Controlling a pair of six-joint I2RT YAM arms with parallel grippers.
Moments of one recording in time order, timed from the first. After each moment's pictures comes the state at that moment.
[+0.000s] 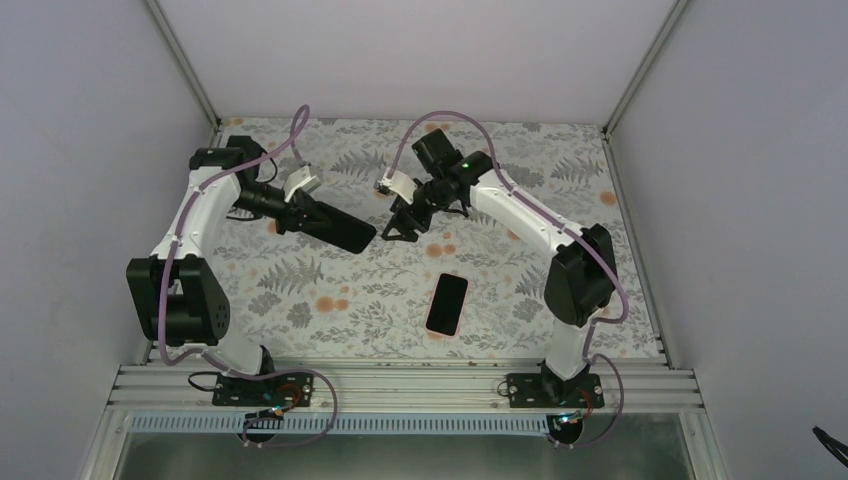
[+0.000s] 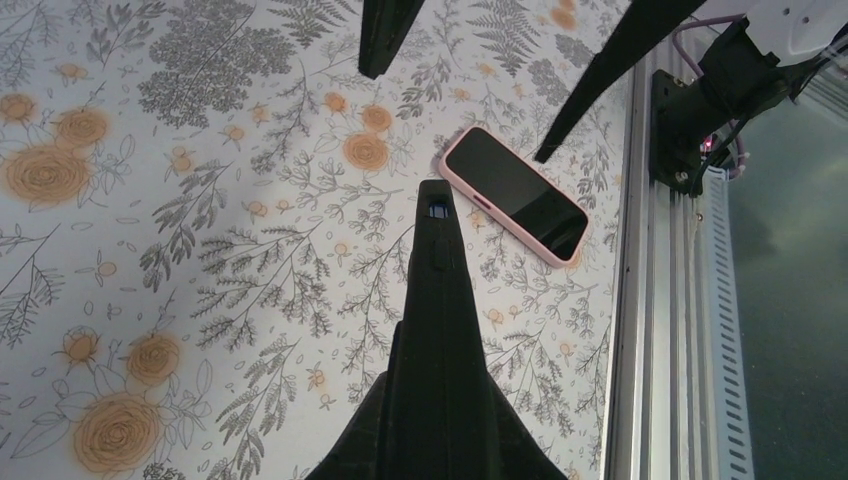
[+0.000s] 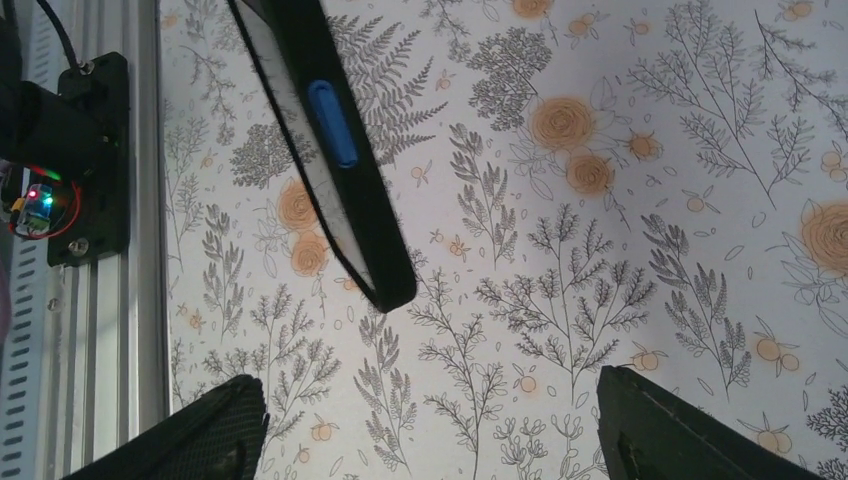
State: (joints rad) left arm 0.03 1.58 1.40 -1.35 0.95 1.07; right arm 0.67 1.85 1.67 -0.87 -0.58 -0.47
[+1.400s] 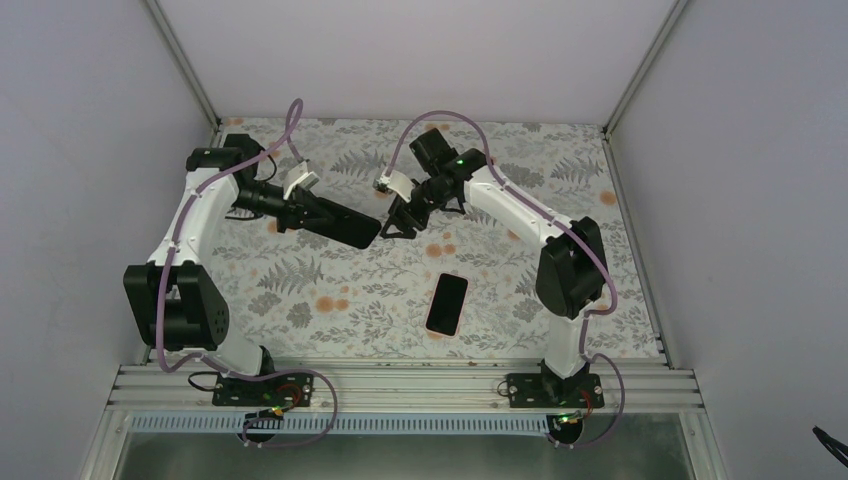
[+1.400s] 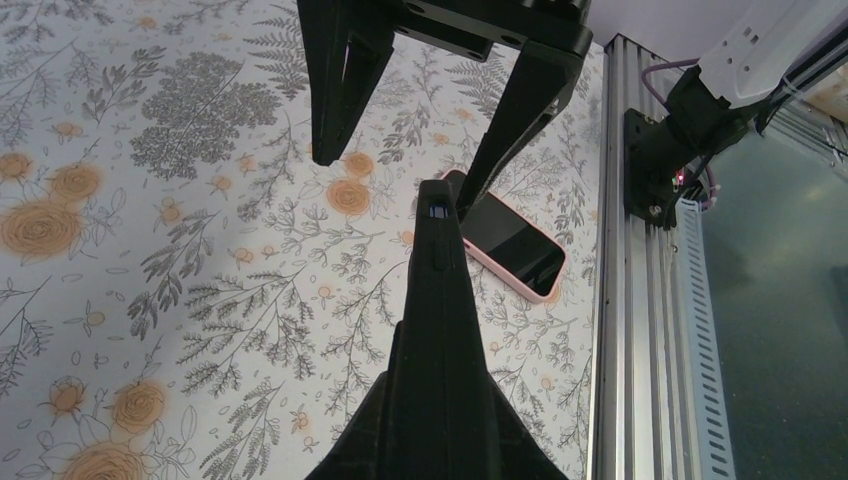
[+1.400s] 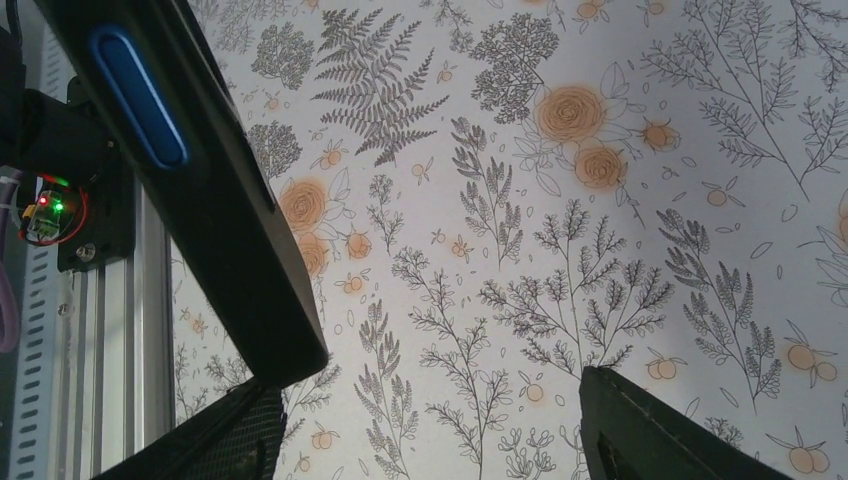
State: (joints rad) left arm 0.02 1.55 1.41 -1.35 1.03 1.05; right arm 0.65 1.92 1.72 -0.89 -0.62 -0.47
